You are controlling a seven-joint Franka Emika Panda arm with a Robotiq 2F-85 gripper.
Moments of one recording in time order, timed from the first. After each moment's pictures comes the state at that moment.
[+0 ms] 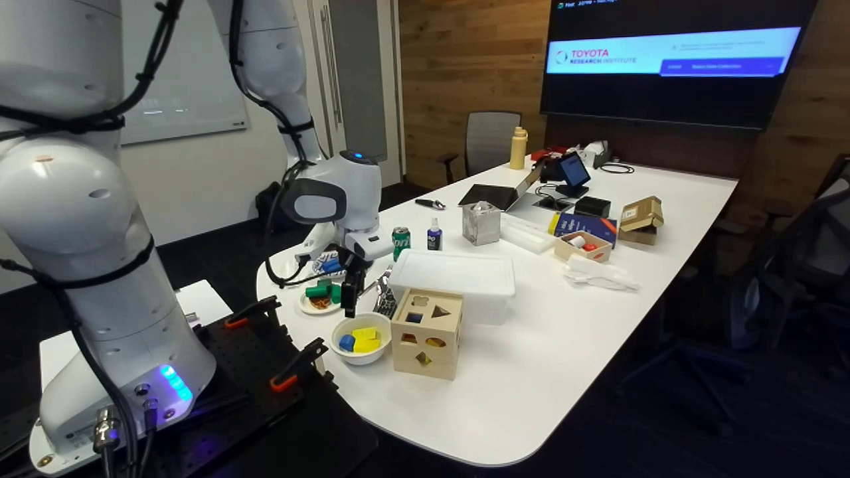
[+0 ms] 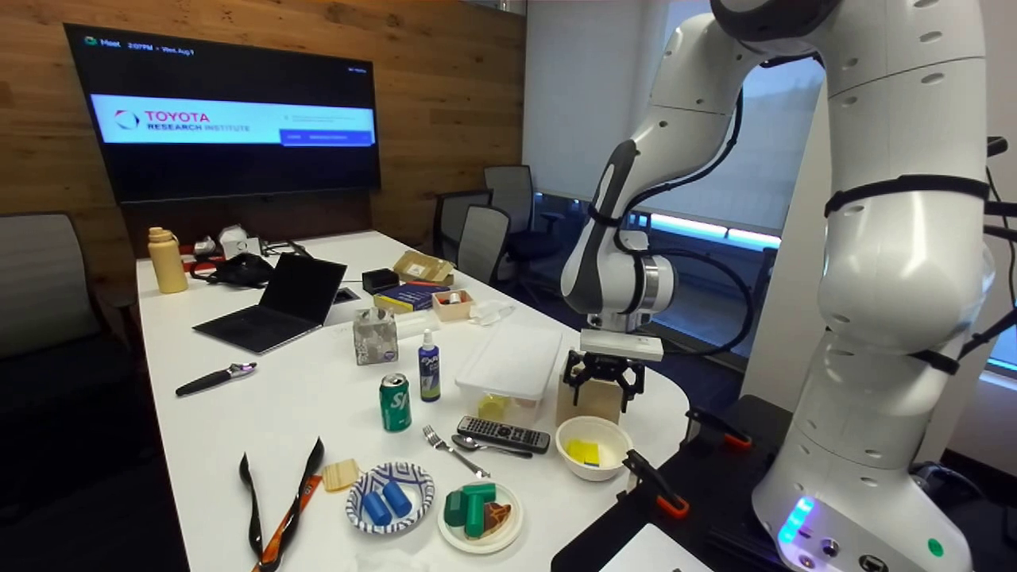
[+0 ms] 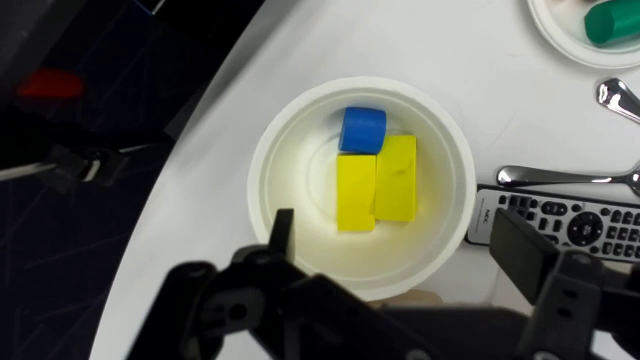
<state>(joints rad) -0.04 0.30 0.02 -2.73 0.56 2.94 0.27</state>
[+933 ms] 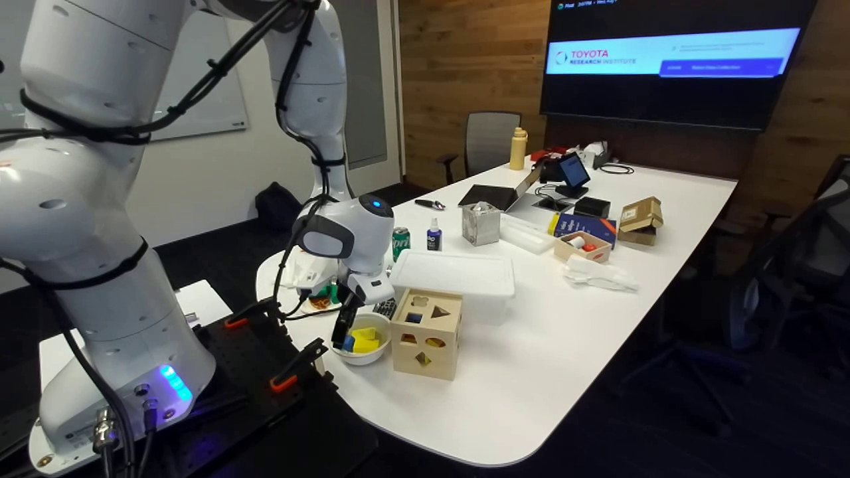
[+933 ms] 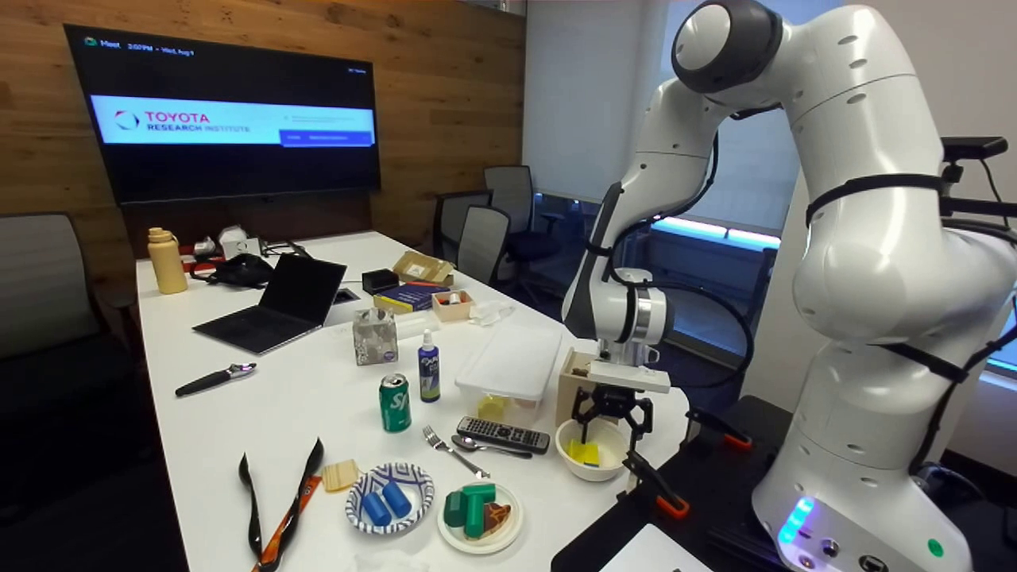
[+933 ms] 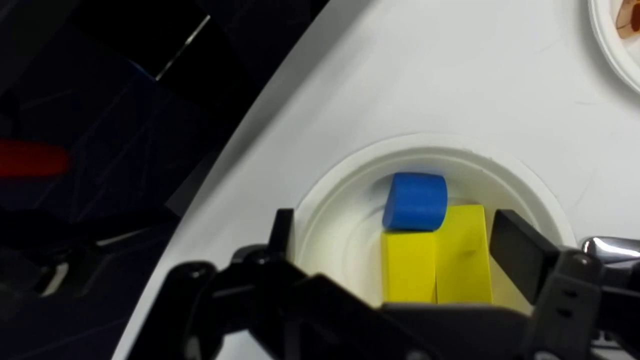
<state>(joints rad) -0.31 0.55 0.20 -2.63 0.65 2.94 0.10</state>
